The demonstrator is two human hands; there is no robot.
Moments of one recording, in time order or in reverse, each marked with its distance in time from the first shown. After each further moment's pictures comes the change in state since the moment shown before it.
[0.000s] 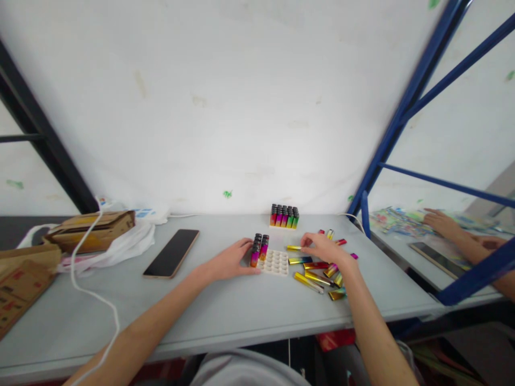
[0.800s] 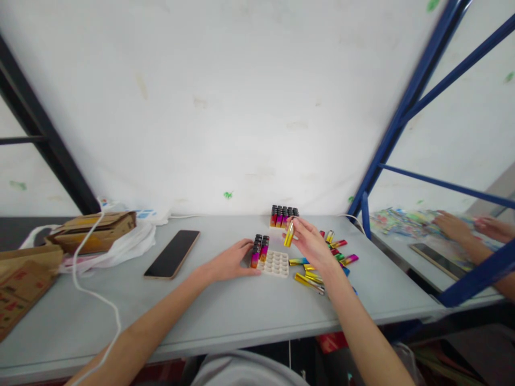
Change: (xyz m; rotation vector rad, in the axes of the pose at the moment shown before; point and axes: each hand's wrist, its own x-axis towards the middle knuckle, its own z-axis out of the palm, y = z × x) left_hand 0.001 0.000 0.001 -0.029 0.006 0.016; right_hand 0.013 -0.089 0.026 1.371 0.306 0.007
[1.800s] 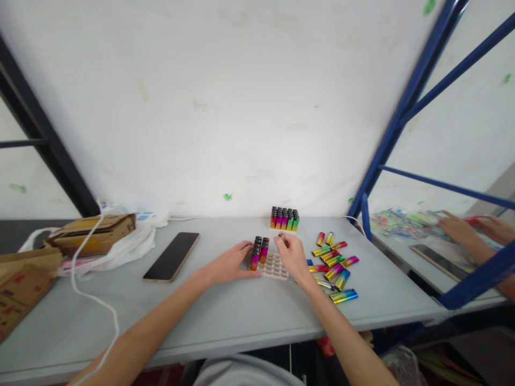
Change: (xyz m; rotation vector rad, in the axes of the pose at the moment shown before) left_hand -0.001 0.005 -0.002 0.008 0.003 -0.006; right_hand -0.008 0.039 0.037 -0.844 0.191 -0.307
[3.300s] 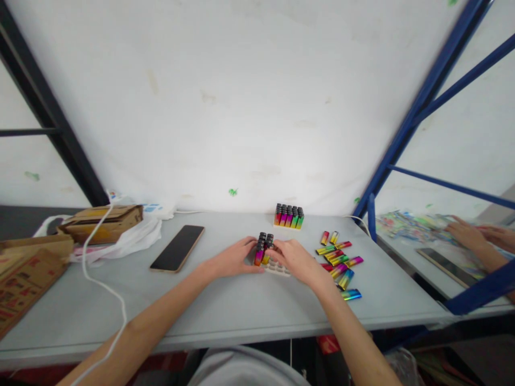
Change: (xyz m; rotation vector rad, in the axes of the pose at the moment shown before) left_hand 0.000 0.001 0.000 -0.048 0.013 0.032; right_hand -0.003 -0.012 -0.024 -0.498 -0.566 -0.245
